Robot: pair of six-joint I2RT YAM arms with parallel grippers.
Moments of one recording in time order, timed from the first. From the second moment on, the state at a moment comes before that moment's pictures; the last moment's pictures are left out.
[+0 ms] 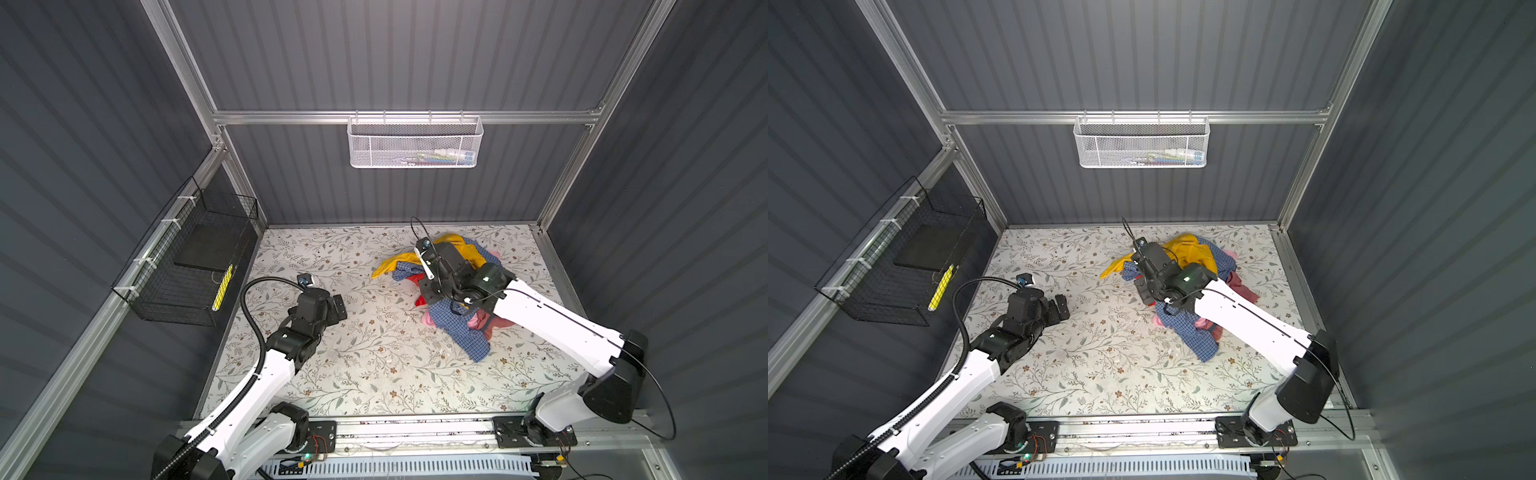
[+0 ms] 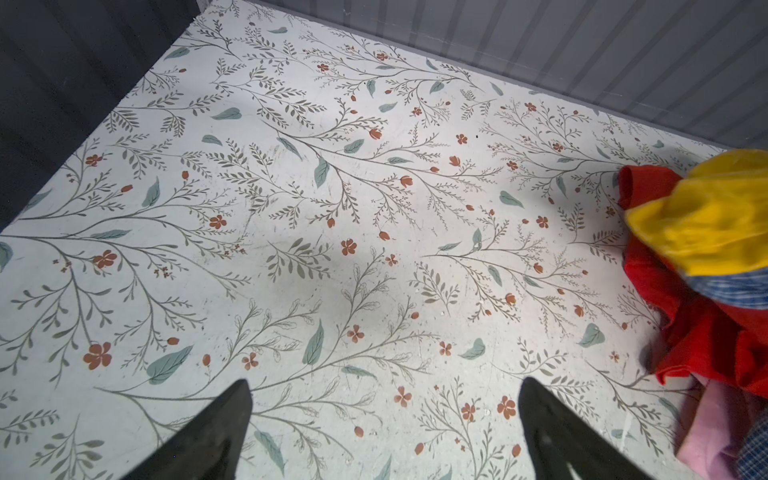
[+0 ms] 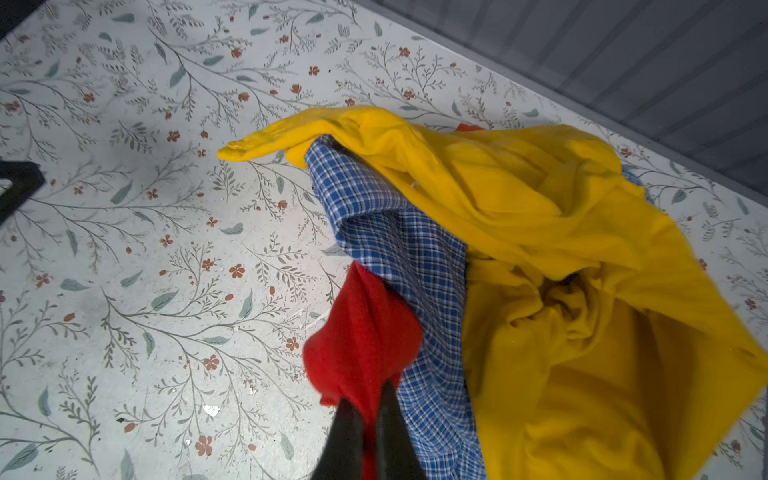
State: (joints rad) left arm -0.41 0.96 0.64 -0.36 -0.35 -0.47; right arm 0.83 1.49 1.49 -0.81 0.30 0.21
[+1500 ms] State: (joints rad) left arm -0.51 1.29 0.78 -0.17 -0.06 -0.41; right arm 0.73 1.27 1.88 -0.92 0.11 0.12
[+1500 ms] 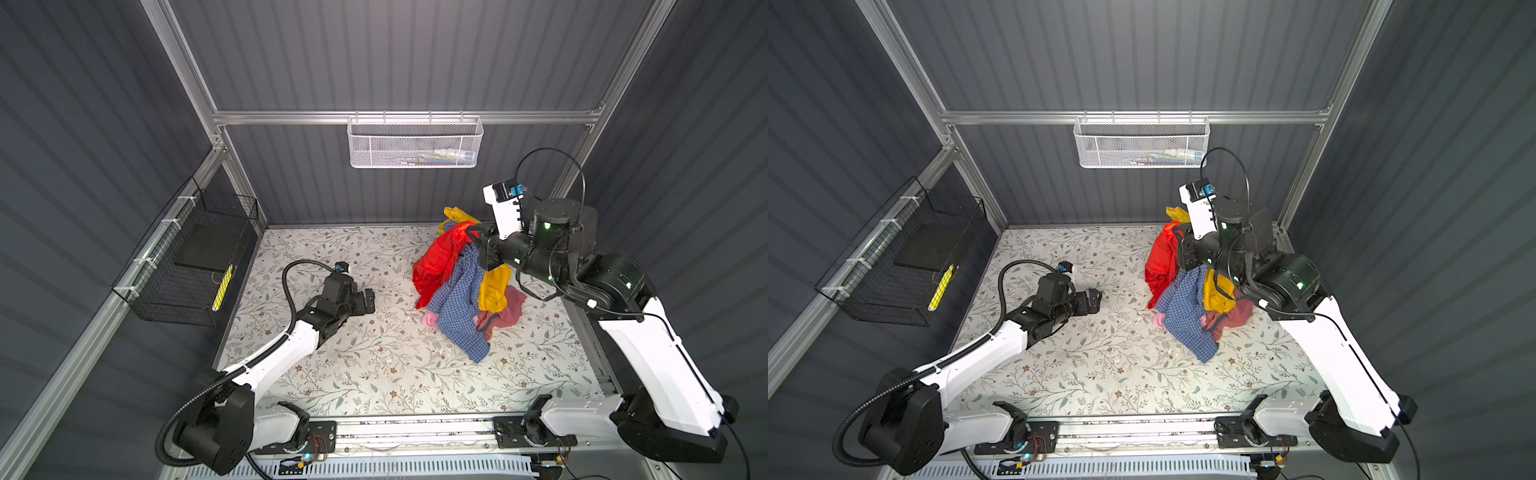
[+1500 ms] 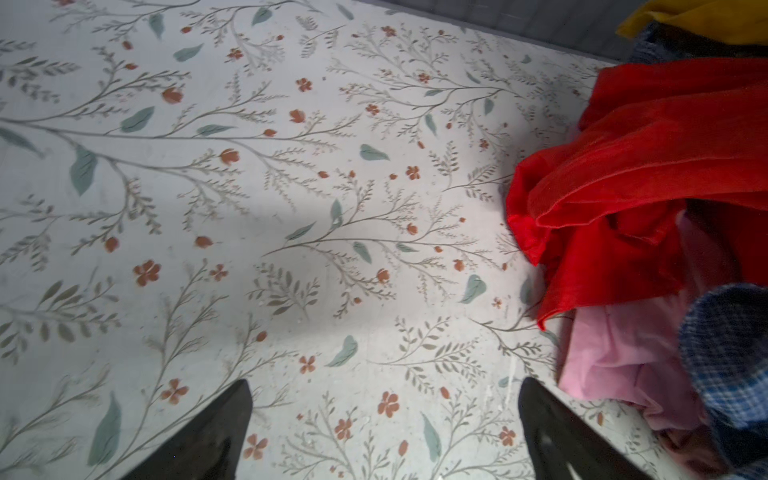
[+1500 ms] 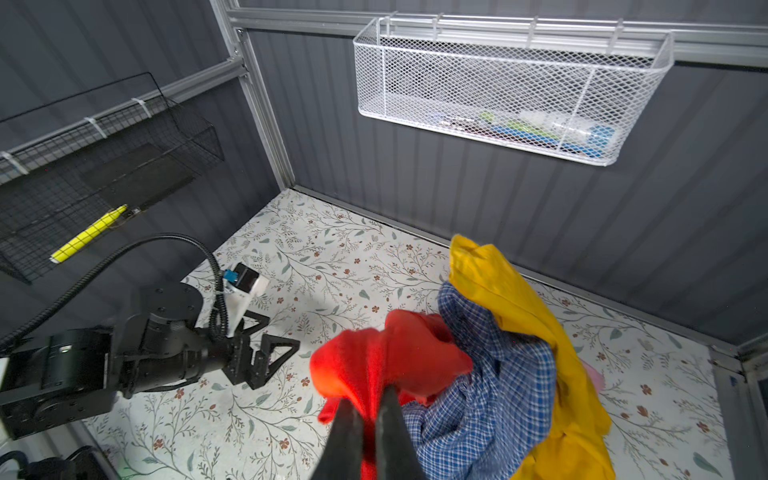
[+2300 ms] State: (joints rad) left arm -0.76 1.74 1.32 0.03 0.18 -0.22; right arm 0.60 1.19 1.62 -0.77 -0.18 0.26
